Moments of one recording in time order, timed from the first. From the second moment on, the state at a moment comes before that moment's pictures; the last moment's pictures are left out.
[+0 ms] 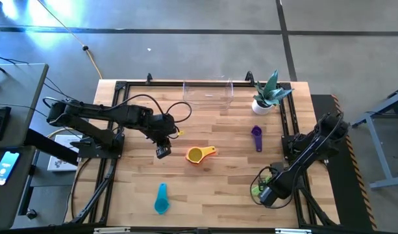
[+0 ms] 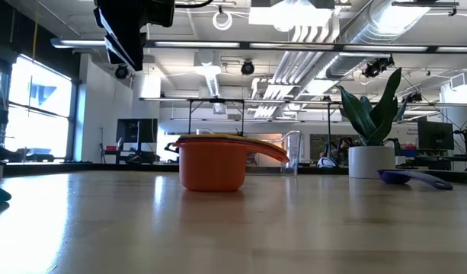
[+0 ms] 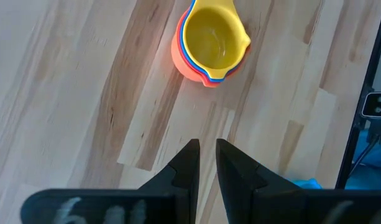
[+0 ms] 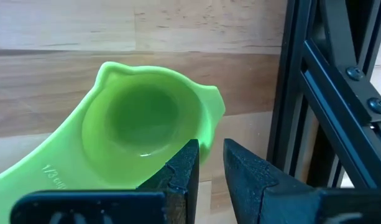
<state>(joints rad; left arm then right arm) -0.04 1.34 1.14 -0.91 0.12 -0.44 0.86 1.64 0.94 -1.10 -0.24 2.36</state>
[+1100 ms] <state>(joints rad) -0.04 1.34 1.14 -0.91 0.12 -0.44 0.83 1.66 0.95 -1.10 -0.21 2.30</state>
